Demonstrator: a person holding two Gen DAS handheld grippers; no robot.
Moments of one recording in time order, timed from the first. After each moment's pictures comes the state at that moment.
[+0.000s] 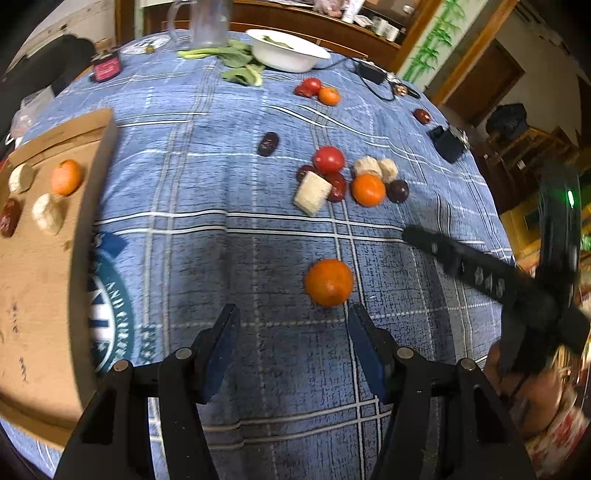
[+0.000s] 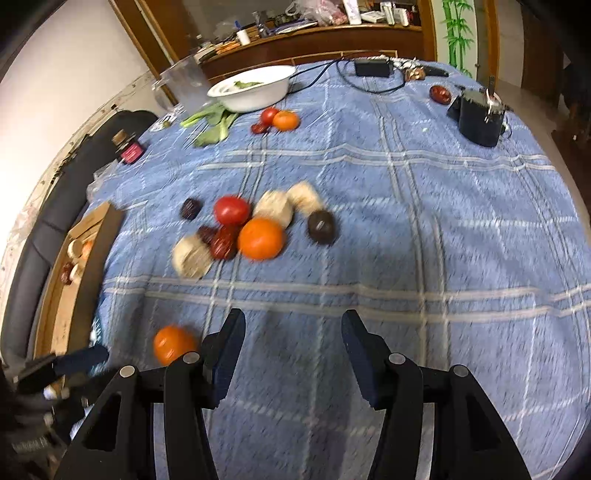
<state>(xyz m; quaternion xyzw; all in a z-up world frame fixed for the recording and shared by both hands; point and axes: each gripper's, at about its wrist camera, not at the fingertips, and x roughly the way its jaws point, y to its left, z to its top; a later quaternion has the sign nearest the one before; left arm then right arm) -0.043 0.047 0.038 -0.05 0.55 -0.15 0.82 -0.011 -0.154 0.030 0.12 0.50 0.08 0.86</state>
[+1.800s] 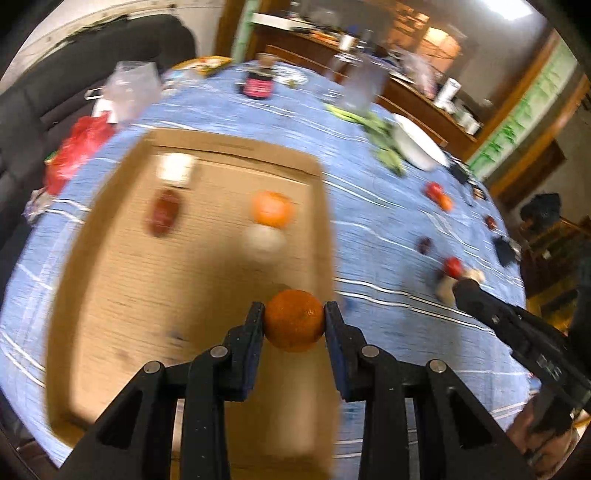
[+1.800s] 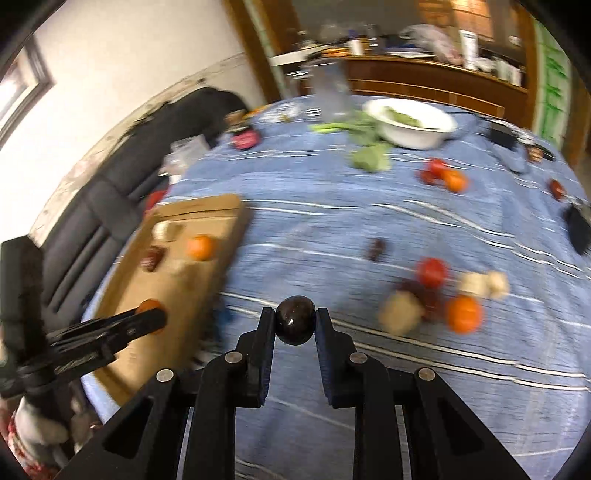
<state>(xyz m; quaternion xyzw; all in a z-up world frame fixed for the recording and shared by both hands) -0.034 0.252 0.066 -0.16 0.49 -0.02 0.86 -0.005 0.024 0.092 0.06 0.47 0.24 0.85</state>
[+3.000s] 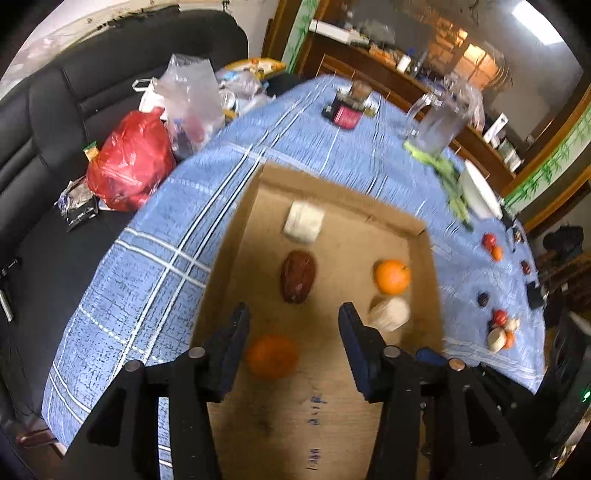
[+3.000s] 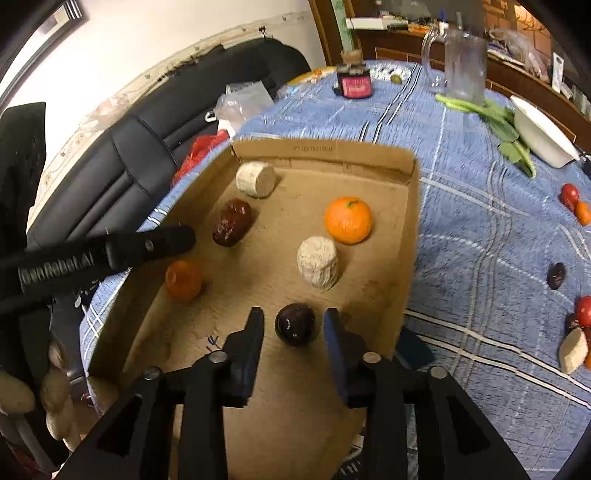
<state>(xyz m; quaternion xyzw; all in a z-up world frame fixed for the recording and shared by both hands) -0.009 0.348 0.077 -0.18 0.49 0.04 0.85 -0.001 0.167 0.057 0.00 0.49 0.29 0.82</state>
